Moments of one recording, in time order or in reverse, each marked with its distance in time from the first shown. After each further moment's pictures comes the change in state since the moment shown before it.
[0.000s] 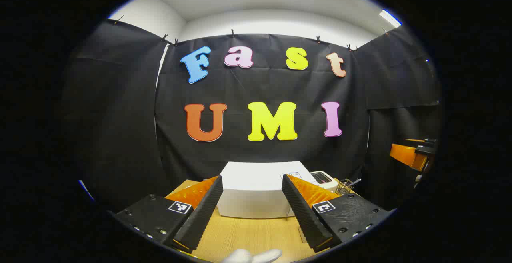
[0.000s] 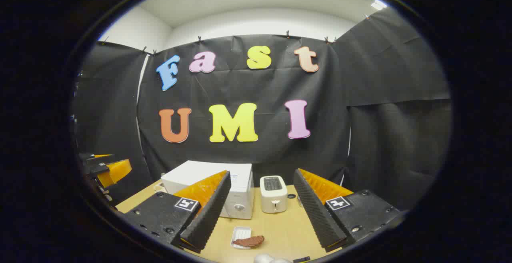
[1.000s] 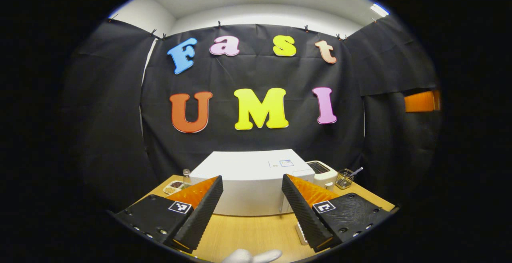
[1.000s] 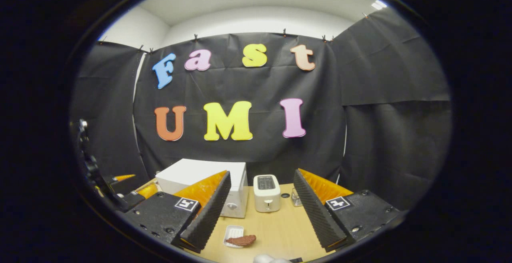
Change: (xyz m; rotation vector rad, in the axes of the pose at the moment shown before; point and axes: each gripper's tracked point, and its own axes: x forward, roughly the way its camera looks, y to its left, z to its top) left arm 0.057 -0.066 -0.094 0.022 0.035 -0.076; right arm 0.001 -0.033 0.006 0.004 0.024 -0.031
